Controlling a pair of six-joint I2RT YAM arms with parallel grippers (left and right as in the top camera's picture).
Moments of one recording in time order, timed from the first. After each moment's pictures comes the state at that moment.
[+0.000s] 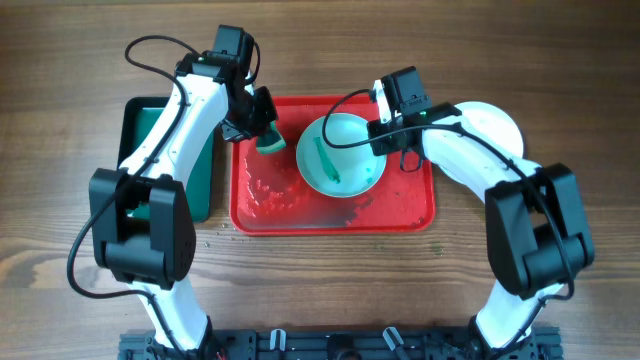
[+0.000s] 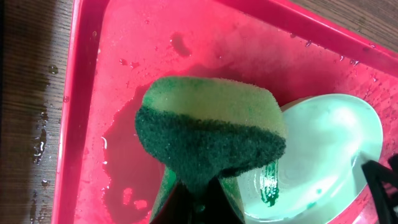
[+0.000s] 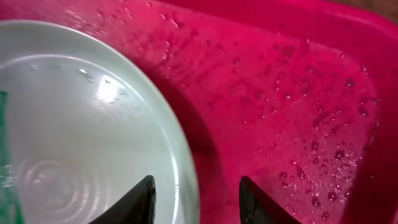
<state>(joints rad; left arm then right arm) -0.21 1.97 1.58 -0.99 0.18 -0.54 0.35 1.93 1.22 -0.44 -0.04 0.06</state>
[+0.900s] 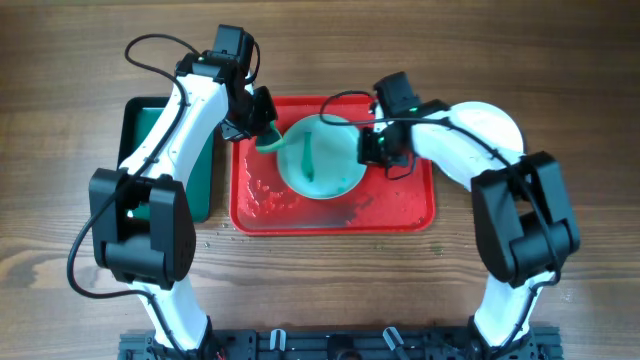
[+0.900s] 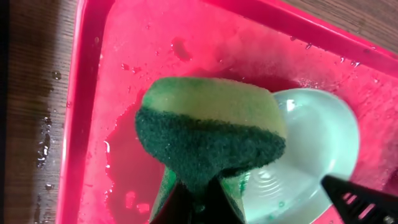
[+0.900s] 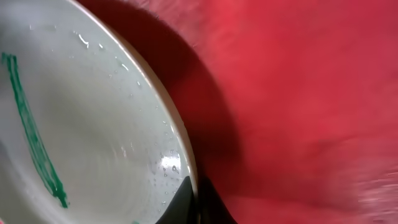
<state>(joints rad) -0.21 1.97 1.58 -0.98 0.17 -0.52 0.38 2.00 1.27 -0.60 -0.27 0.48</state>
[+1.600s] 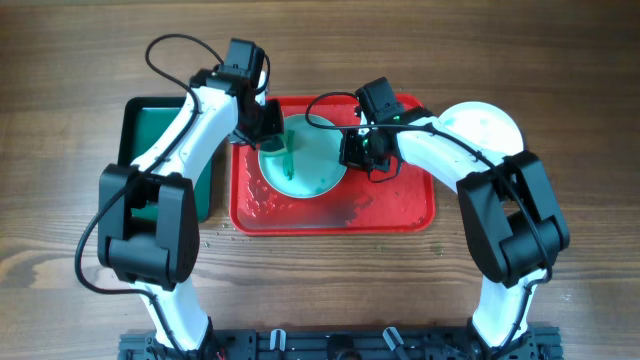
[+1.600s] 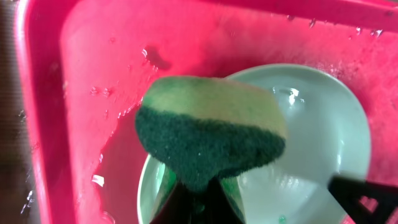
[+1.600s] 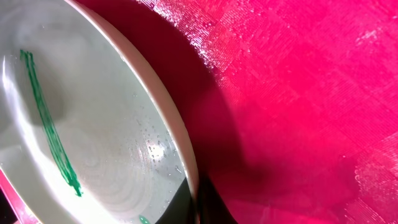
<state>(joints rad) -0.24 1.97 1.44 -0.80 0.15 -0.36 0.44 2.02 1.26 -0.50 -0.34 0.62</state>
